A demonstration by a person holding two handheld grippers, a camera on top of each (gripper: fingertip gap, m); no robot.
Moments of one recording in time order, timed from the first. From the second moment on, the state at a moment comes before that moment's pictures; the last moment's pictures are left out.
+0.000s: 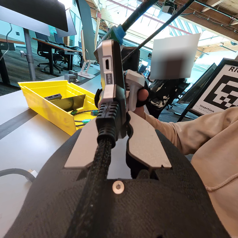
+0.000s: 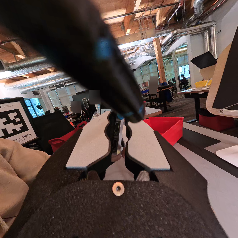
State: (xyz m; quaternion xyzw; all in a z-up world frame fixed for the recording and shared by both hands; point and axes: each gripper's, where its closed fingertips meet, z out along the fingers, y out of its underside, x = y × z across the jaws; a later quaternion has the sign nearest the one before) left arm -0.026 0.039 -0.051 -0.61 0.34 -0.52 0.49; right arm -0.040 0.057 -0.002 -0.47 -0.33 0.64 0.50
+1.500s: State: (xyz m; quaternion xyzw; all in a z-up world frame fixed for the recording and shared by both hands) left arm -0.041 0.029 -0.056 -0.68 0.36 -0.48 0.42; right arm -0.041 0.044 -0.027 -0.48 -0.43 0.63 0.44
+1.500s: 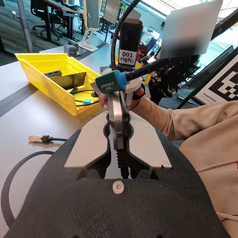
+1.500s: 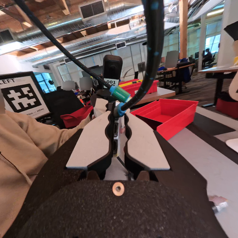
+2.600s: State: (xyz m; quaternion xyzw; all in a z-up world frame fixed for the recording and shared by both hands) left arm -0.098 0.032 -0.025 -0.63 0.35 -0.51 0.48; right arm 0.057 0.084 0.042 -0.43 -0.32 0.64 0.55
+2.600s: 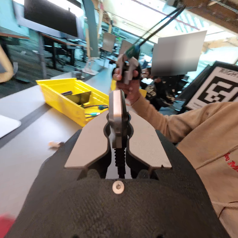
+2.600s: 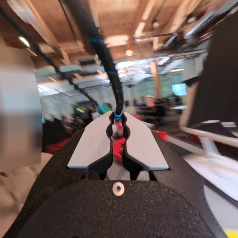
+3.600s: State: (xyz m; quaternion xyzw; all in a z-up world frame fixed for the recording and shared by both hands) left arm -0.102 0.047 -0.049 -0.70 0.34 -0.42 0.47; right arm 0.228 0.203 -0.141 -0.85 -0.34 -0.06 0.40
